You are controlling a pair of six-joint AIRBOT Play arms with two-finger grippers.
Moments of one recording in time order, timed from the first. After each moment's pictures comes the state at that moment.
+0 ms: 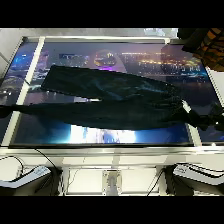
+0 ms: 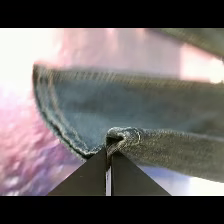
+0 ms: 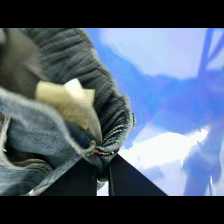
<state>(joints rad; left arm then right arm) 1.00 -1.20 1.01 0.68 -1.29 -0.40 -0.75 -1.29 0.81 -1.04 1.03 1.19</state>
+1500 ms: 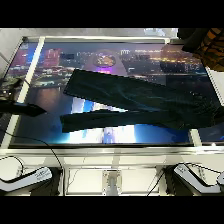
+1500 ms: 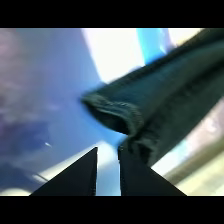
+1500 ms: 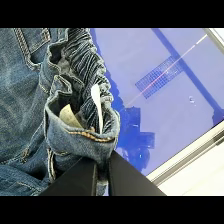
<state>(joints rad) 0.54 -1.31 1.02 0.94 -1.42 -0.55 -0.99 -1.07 1.14 -1.30 1.15 1.25</state>
